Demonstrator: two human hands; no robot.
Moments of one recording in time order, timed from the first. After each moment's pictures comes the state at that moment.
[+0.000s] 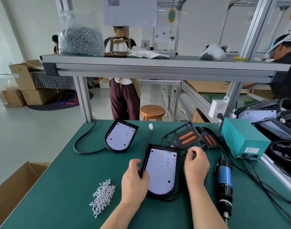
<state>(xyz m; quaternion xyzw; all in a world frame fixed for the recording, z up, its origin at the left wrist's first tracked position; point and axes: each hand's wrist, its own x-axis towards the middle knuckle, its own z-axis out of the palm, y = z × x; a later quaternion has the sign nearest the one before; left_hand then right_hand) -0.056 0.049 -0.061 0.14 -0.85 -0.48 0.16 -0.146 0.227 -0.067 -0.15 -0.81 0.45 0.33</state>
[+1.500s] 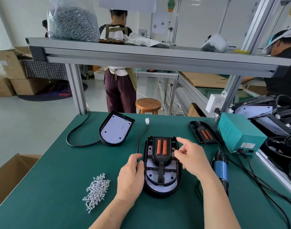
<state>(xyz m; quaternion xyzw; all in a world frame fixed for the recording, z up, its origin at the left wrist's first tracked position) -0.064 0.048 -0.077 0.09 -0.83 -0.51 0.18 -0.117 0.246 -0.011 0.07 -0.90 0.43 0.04</state>
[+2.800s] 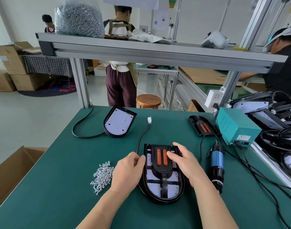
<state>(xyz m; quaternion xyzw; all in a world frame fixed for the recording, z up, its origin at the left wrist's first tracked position) -0.030 0.029 -0.056 0.10 -0.88 -0.46 0.11 -0.089 0.236 -0.058 0.00 -0.80 0.60 -0.06</state>
